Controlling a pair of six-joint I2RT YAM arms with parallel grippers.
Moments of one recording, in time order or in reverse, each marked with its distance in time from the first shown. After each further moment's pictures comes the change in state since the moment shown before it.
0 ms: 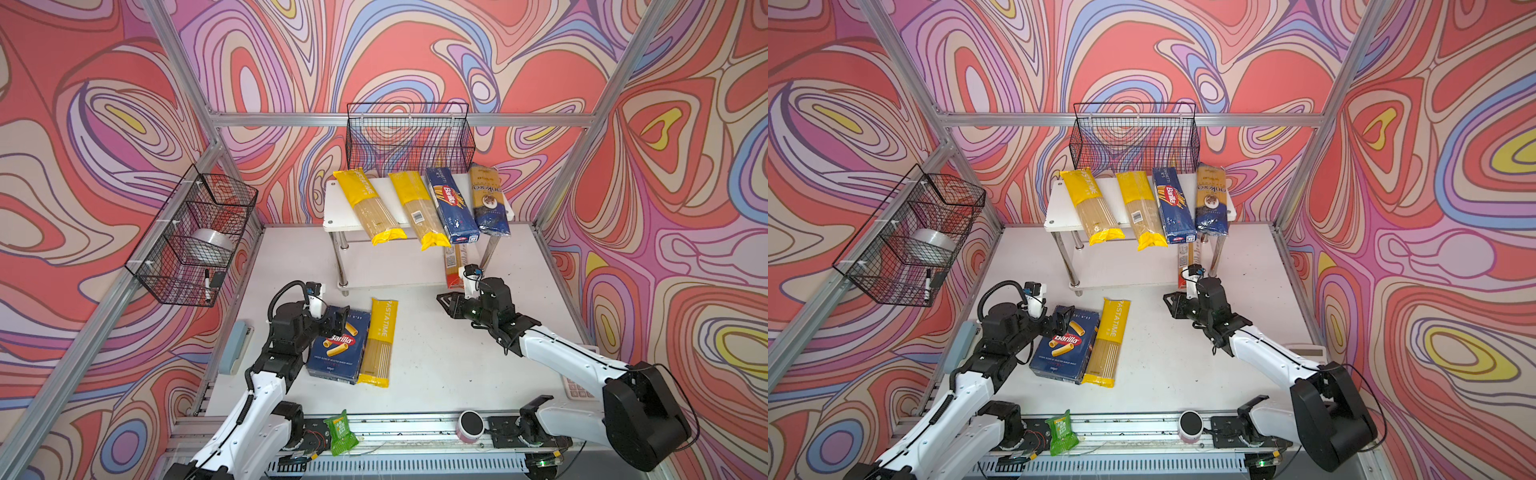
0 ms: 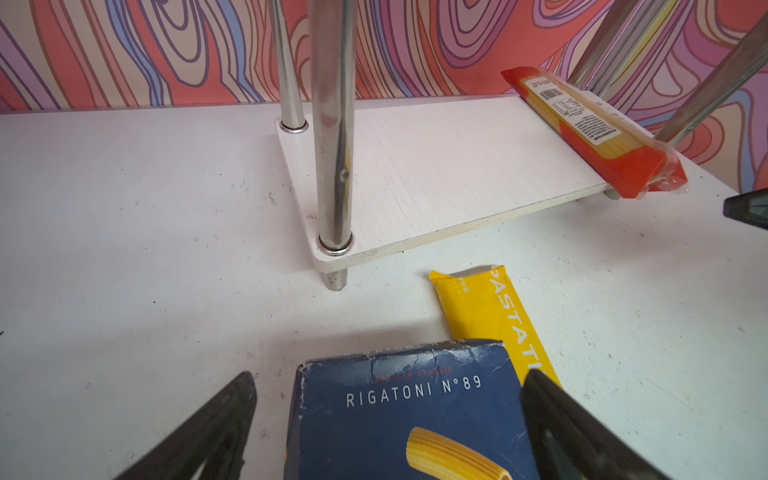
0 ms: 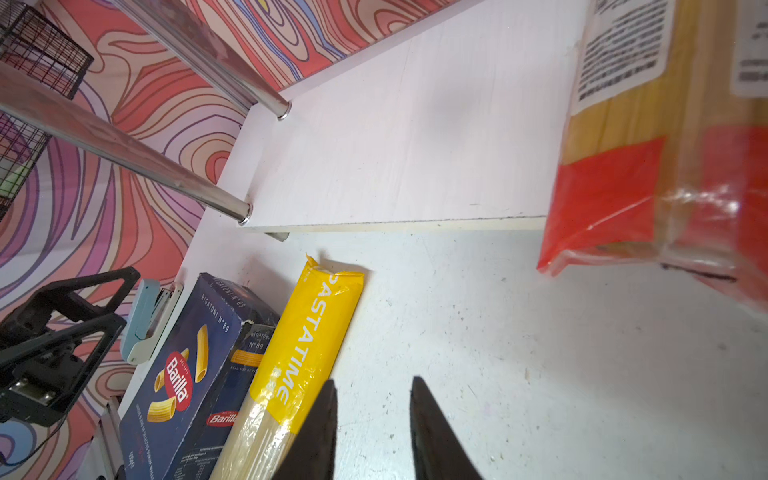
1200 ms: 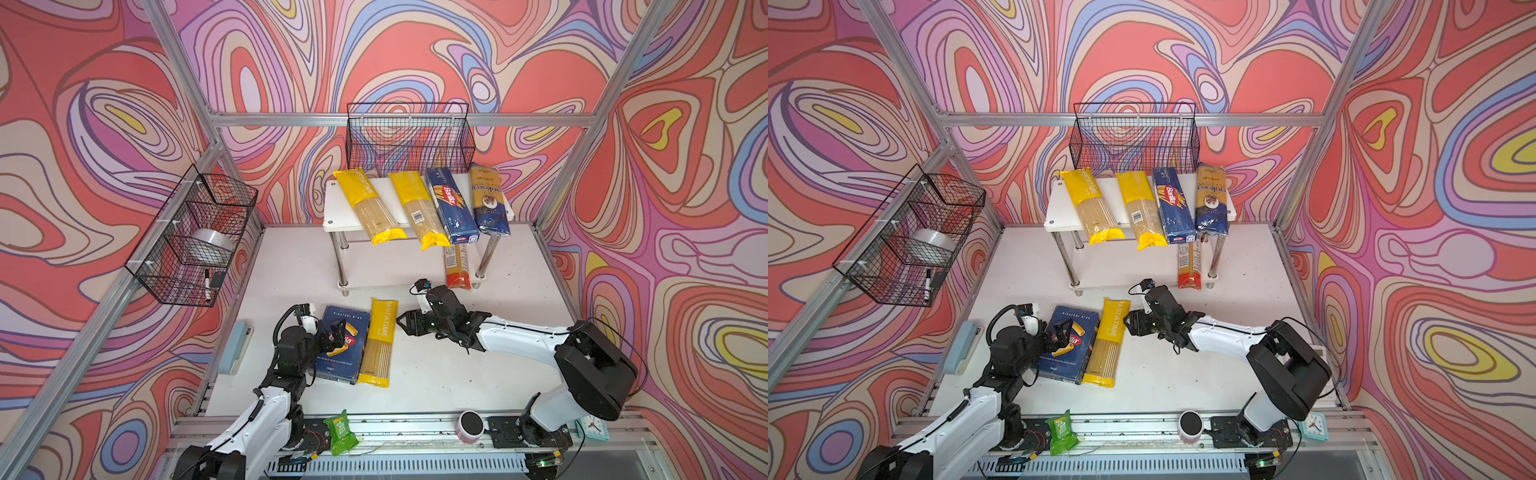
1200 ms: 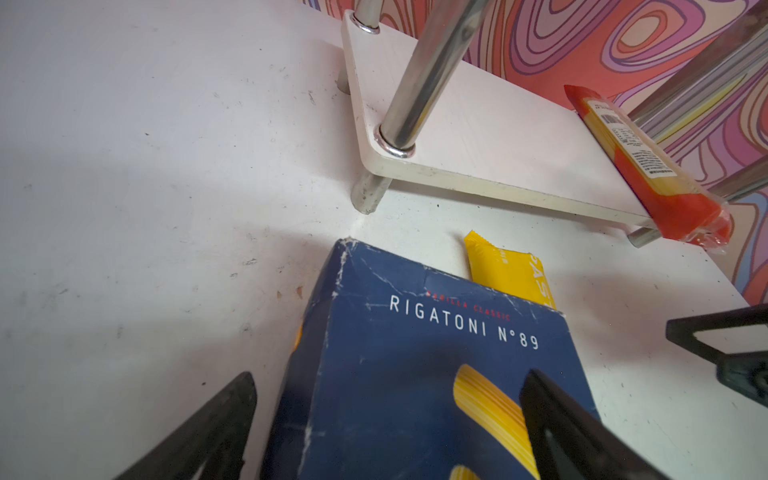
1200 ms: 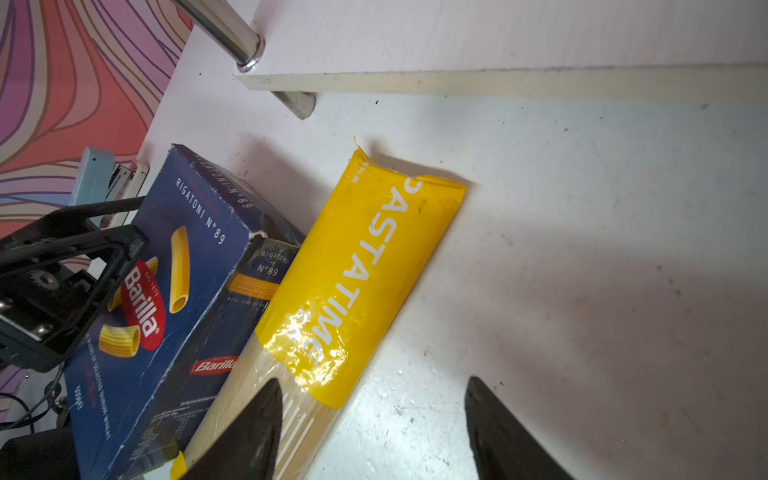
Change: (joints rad) left arm 0.000 0.067 -0.274 0.323 -0.062 -0.306; right arm 0.305 0.312 0.196 -0.083 0.119 -0.011
